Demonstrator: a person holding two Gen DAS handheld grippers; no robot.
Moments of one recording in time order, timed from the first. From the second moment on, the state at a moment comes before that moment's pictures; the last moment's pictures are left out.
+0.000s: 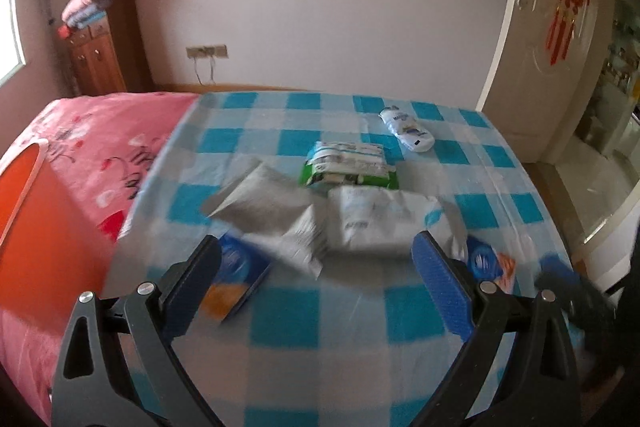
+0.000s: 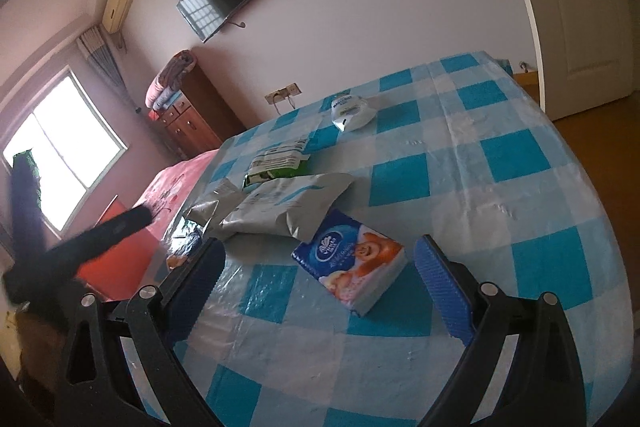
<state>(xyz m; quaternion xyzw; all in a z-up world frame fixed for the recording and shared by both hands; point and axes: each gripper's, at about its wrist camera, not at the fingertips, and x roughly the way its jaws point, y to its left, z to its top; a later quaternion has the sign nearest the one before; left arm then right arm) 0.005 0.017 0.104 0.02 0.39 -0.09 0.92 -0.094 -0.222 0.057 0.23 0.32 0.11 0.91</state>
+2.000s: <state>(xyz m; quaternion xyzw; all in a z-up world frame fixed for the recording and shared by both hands) 0.046 -0.018 0.031 -0.34 0.47 -0.08 0.81 -0.082 -0.240 0.034 0.22 0.36 0.15 0.90</state>
